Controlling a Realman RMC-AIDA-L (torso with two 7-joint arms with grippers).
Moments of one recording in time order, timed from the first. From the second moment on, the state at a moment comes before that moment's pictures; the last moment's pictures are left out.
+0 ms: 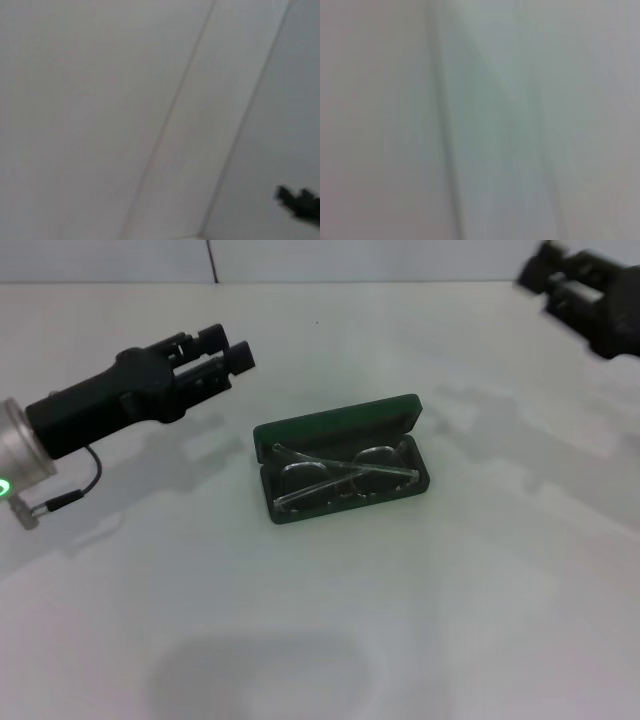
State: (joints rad) left arm -0.46 -2.04 0.82 0.47 1.48 1.55 -1.36; right arm 0.50 1.99 -0.98 -0.47 -1.14 -1.54 1.14
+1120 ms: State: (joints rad) left arm -0.72 -2.09 1.10 0.46 1.75 0.99 -1.64; right arm 0.41 2.02 -0.90 -0.43 -1.07 -1.50 1.11
